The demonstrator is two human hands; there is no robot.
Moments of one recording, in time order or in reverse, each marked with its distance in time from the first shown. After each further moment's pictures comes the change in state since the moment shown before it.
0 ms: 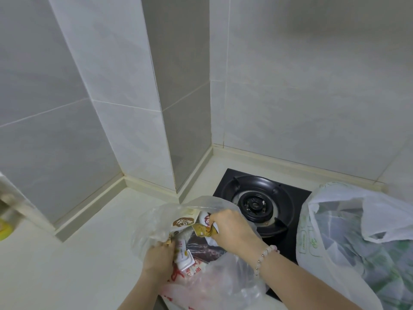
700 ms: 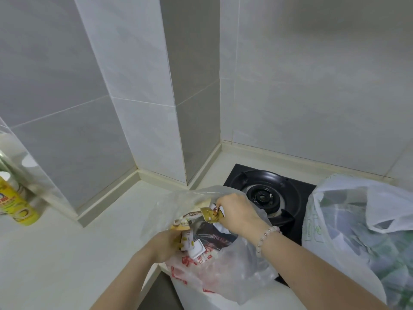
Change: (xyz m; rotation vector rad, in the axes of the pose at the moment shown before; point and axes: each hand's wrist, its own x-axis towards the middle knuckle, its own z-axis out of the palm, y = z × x) left_hand -0.038 -0.027 -0.049 -0.617 -0.180 0.013; right_hand -0.001 -0.013 -0.007 -0.036 0.036 0.034
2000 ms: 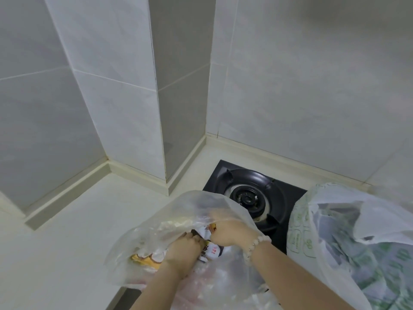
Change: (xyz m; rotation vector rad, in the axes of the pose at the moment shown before) left_hand 0.058 0.071 0.056 0.641 0.029 0.365; right_hand 0.029 0.032 0.038 0.063 -0.567 0.204
